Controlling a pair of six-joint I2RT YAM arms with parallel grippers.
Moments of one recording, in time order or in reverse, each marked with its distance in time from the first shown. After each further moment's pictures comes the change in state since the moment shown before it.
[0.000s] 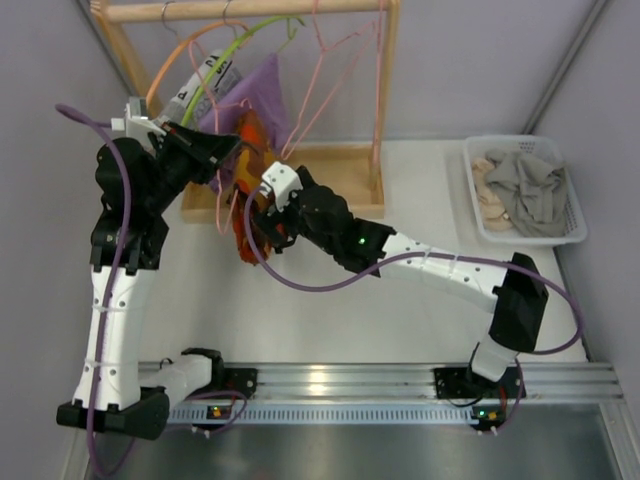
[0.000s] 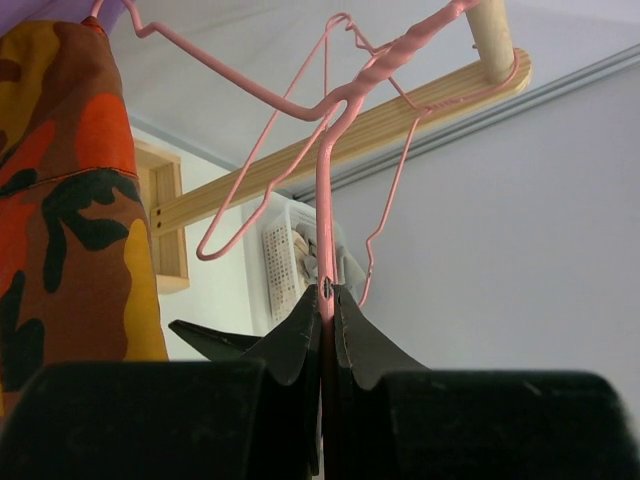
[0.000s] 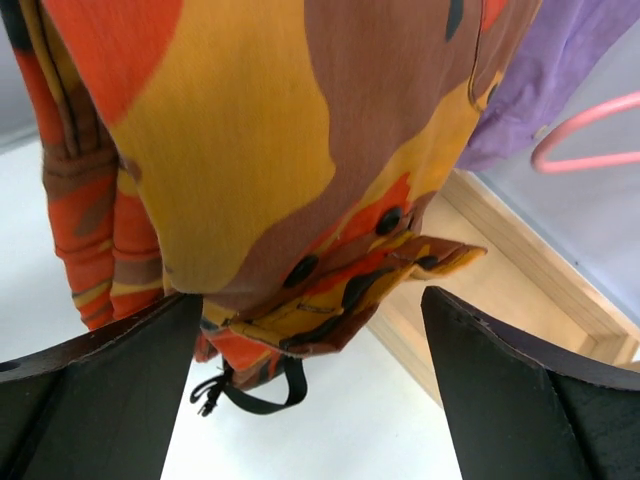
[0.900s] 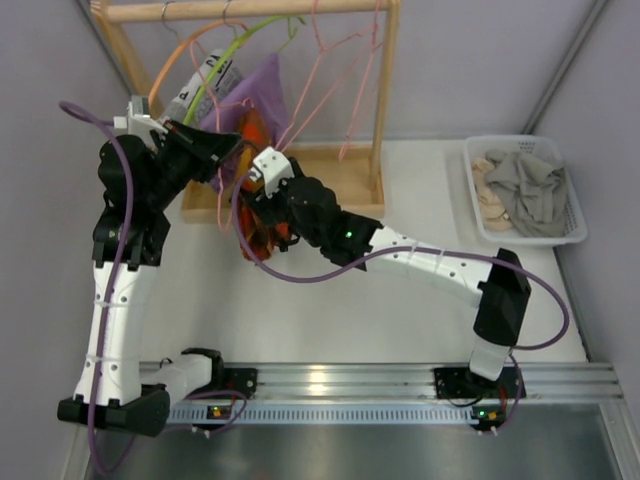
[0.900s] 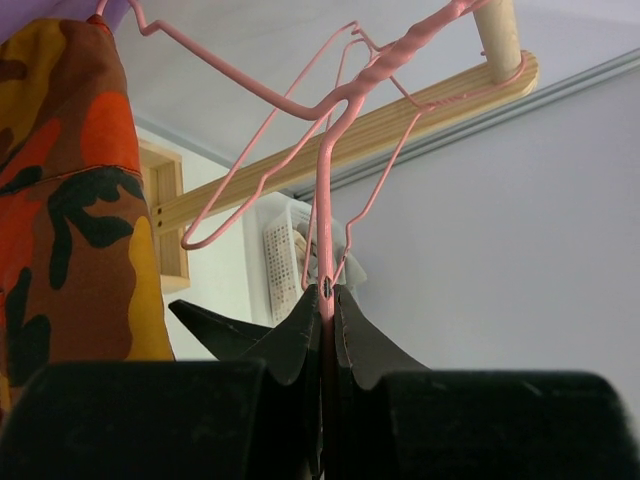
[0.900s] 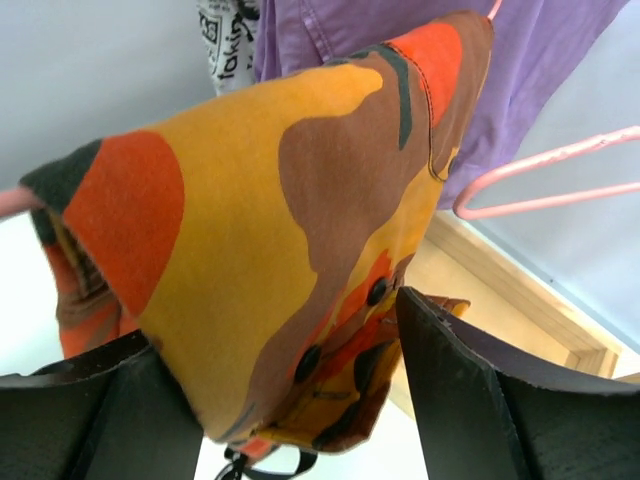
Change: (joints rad) left arm 0.003 0.016 0.002 0.006 0.004 -0.004; right arm 0.011 0.082 0.139 0.032 0.087 0.006
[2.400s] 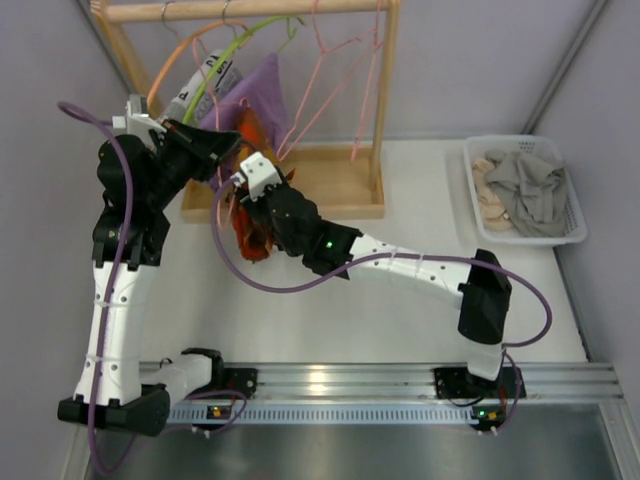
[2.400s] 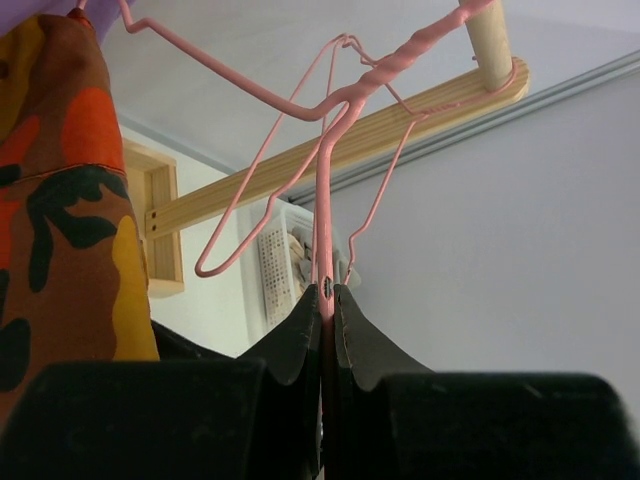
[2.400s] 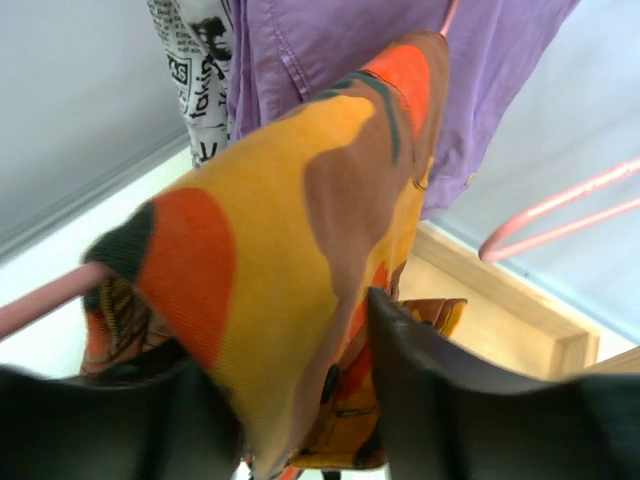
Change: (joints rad) left arm 0.002 0.000 0.000 0.014 0.000 -0.011; right arm 0.070 0.098 0.087 0.090 0.216 -0.006
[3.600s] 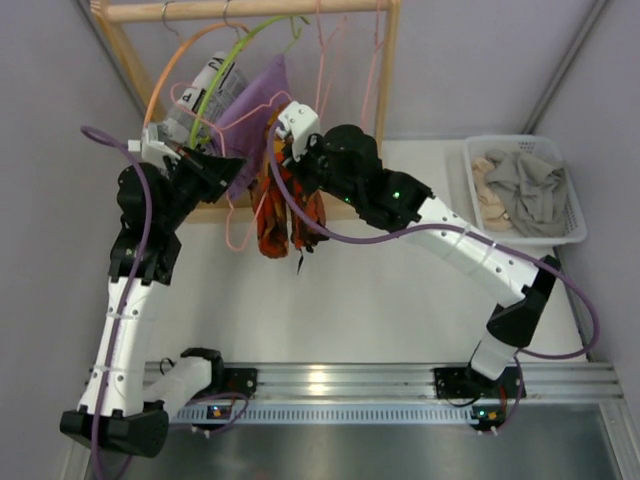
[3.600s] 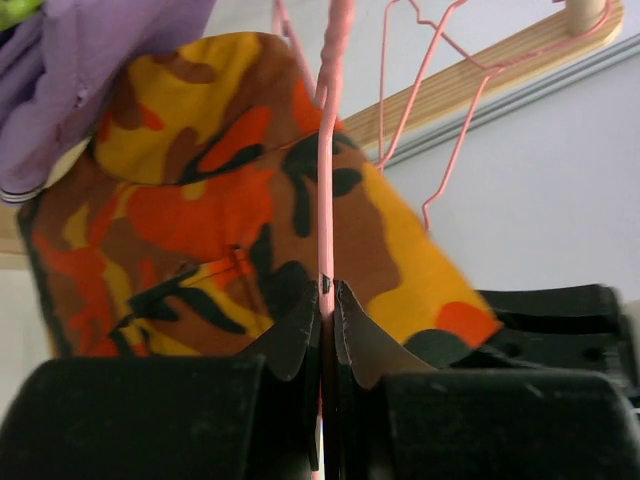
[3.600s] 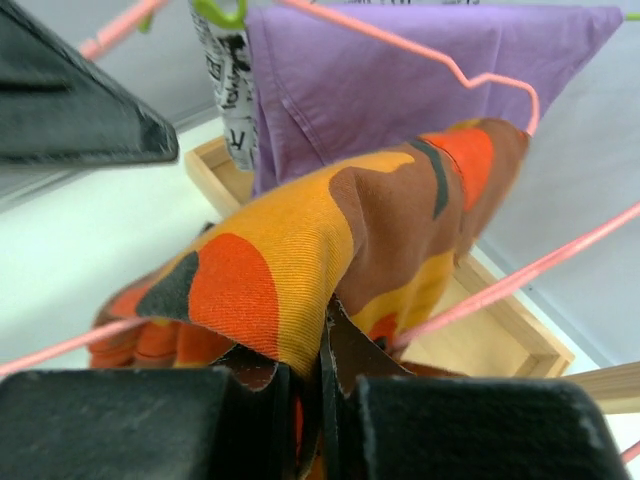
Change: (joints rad) left arm 0.000 -0.109 -0.268 0.129 -0.003 0.079; right arm -0.189 -0.166 0.186 -0.498 -0.430 0.001
